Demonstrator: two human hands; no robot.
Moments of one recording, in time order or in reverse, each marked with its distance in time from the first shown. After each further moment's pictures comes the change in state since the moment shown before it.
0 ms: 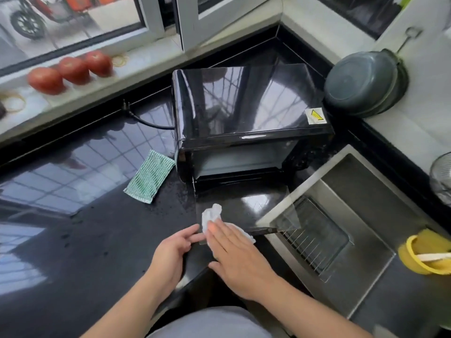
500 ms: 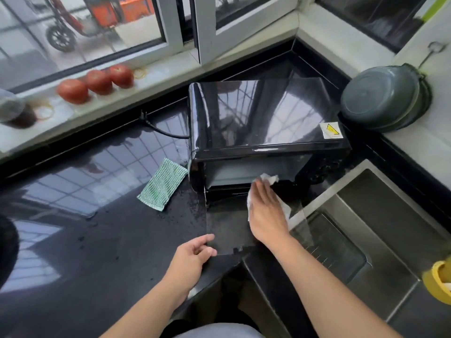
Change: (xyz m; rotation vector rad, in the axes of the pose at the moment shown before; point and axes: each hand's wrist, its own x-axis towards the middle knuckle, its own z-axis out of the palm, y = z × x) left_hand 0.010 -0.008 0.005 0.329 0.045 0.042; right_hand 0.078 0.088 -0.025 0.172 0.186 0.425
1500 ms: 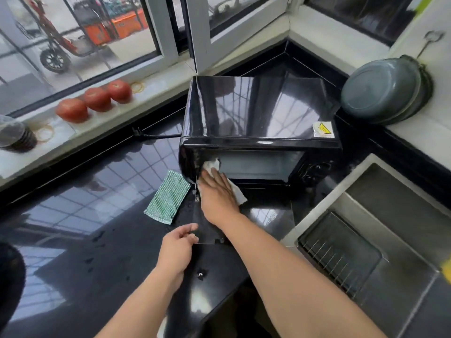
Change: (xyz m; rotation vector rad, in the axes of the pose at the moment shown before) left_hand 0.043 0.029 -0.047 -0.070 0.243 0.021; right_hand 0.079 -0.125 0.023 0.087 0.023 -0.175
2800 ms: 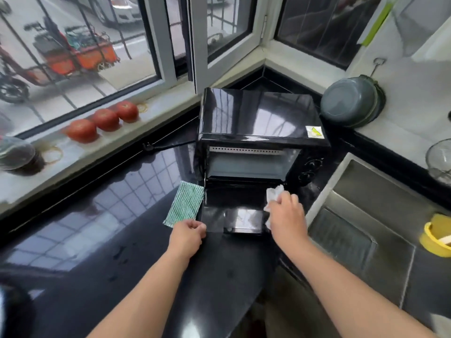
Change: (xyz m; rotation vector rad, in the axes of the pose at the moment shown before) left_hand 0.040 0.024 -0.053 0.308 -0.170 0.100; right_hand -0.121 0.025 -0.034 -0.079 0.344 0.498
